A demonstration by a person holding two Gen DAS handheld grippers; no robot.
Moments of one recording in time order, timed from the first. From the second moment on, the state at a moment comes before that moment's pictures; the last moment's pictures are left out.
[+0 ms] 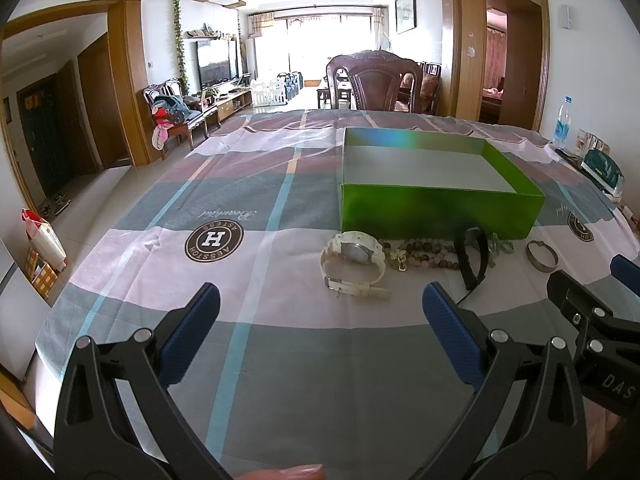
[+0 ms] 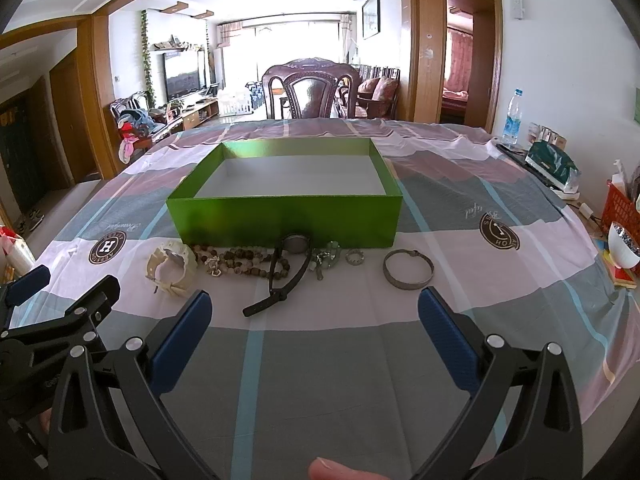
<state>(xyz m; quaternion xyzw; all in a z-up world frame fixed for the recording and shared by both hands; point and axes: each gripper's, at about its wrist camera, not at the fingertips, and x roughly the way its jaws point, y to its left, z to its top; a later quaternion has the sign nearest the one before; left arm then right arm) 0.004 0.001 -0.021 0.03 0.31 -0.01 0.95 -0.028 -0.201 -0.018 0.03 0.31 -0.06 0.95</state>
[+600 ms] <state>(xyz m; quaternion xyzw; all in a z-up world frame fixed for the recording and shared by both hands) 0.056 0.010 -0.046 0.03 0.42 -0.05 0.90 0.014 -0.249 -0.071 0.06 0.46 -0.03 0.88</state>
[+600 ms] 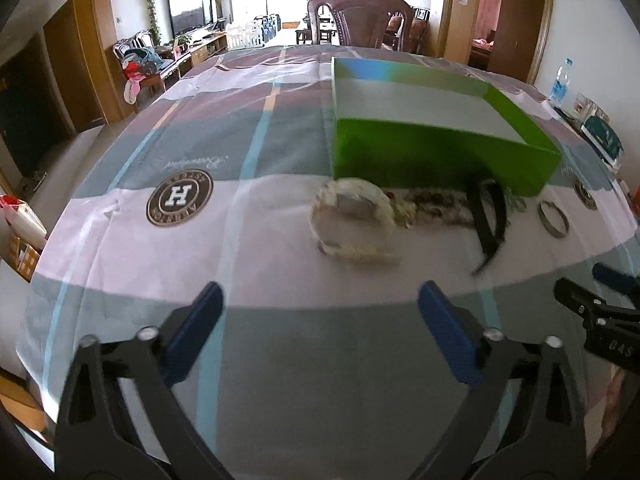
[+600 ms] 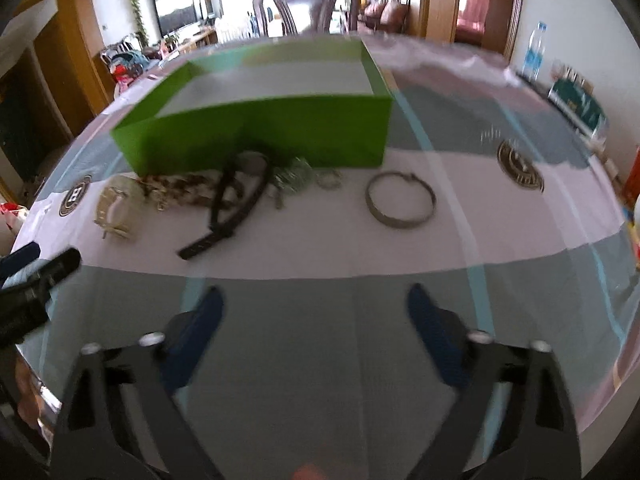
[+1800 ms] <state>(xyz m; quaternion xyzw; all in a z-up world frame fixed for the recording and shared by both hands) 0.093 0.006 -0.066 0.01 0.47 -0.11 0.88 0.063 -0.233 -0.070 0.04 0.47 0.00 0.88</state>
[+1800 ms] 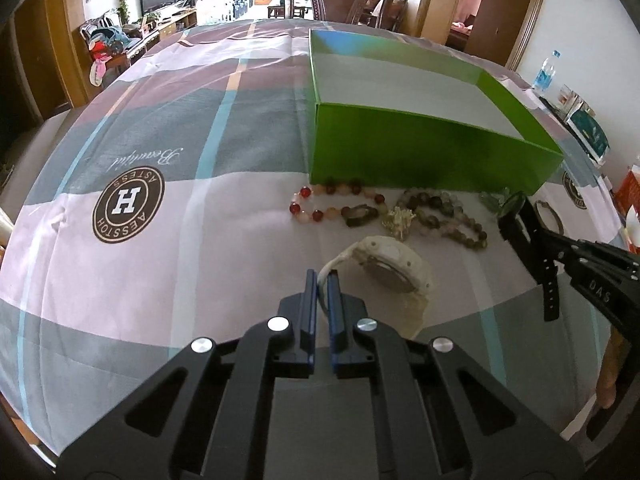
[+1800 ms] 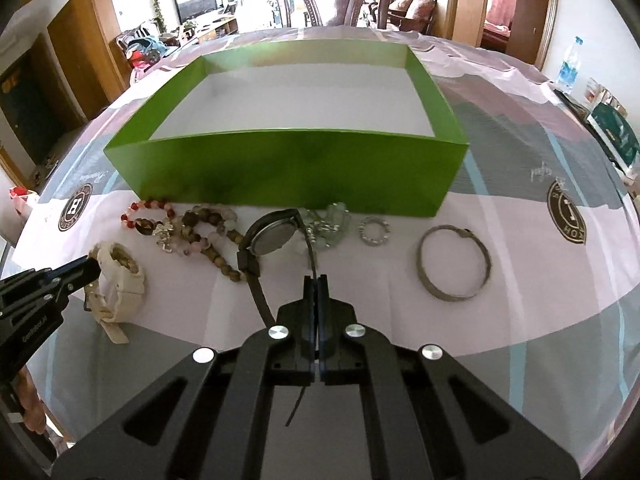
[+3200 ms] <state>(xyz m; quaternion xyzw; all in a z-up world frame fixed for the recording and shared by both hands) 0.238 -0.054 -0.010 -0.02 0.44 -0.11 0.89 0.179 -0.241 -0.031 0.01 0.40 -0.03 0.92</state>
